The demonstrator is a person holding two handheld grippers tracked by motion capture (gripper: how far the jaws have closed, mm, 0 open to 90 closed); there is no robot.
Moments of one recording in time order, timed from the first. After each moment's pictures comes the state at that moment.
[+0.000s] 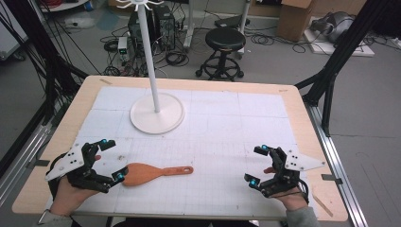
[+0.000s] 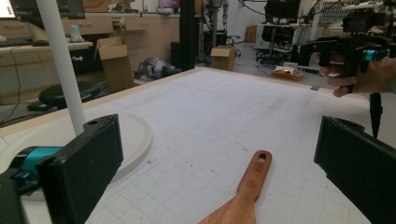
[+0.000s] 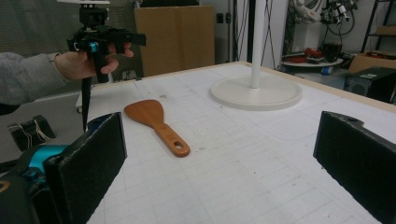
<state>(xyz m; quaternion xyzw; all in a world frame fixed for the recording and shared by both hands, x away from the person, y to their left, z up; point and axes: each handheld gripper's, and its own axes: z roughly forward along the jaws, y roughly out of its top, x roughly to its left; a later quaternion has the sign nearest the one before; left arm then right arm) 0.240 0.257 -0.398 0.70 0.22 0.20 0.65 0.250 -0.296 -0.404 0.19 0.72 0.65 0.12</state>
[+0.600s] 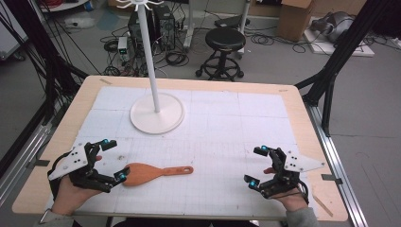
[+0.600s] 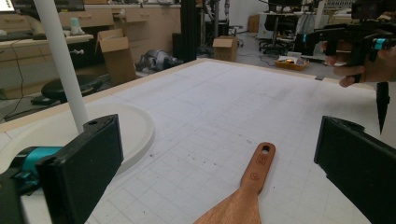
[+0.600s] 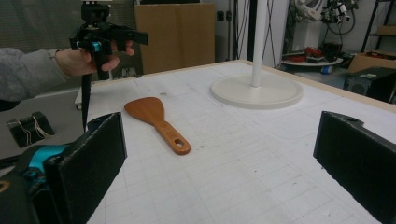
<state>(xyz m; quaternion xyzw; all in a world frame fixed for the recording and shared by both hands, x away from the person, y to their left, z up) 0.241 0.253 -0.398 0.71 0.22 0.21 0.63 0.249 -0.295 -0.404 0.19 0.73 0.65 0.13</state>
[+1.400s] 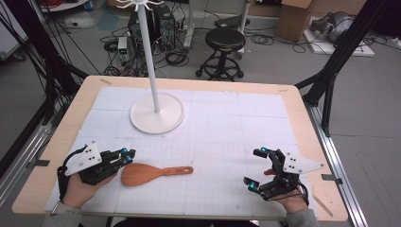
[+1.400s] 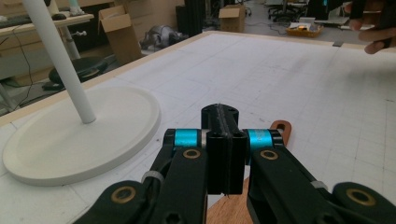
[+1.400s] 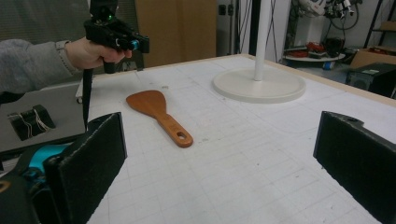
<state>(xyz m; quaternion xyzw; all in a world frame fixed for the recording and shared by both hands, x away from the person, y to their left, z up) 0.252 0.235 -0.399 0.76 0.22 0.22 0.58 0.246 -0.295 -0.406 0.18 0.74 0.64 0.13</state>
